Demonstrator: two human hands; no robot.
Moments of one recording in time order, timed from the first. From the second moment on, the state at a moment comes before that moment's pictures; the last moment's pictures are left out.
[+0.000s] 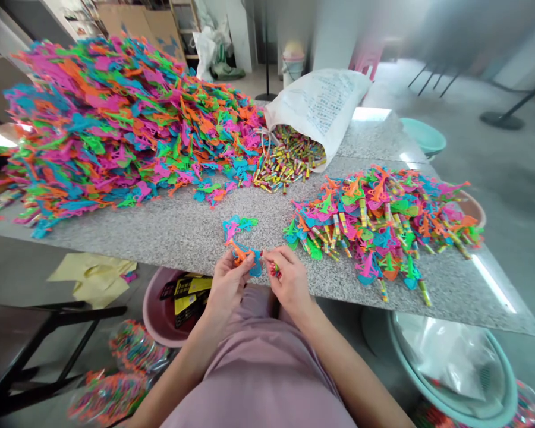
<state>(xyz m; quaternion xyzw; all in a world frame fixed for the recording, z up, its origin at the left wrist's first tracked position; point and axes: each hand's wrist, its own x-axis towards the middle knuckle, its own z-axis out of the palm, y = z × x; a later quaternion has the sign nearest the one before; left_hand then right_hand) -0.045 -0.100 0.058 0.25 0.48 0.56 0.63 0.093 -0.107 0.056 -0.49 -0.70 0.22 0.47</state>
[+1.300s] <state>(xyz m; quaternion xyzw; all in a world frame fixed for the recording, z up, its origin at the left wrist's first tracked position) -0.078 -0.099 0.055 0.37 0.48 0.50 0.62 0.104 -0.081 0.058 -0.50 -0.50 0.56 0.44</state>
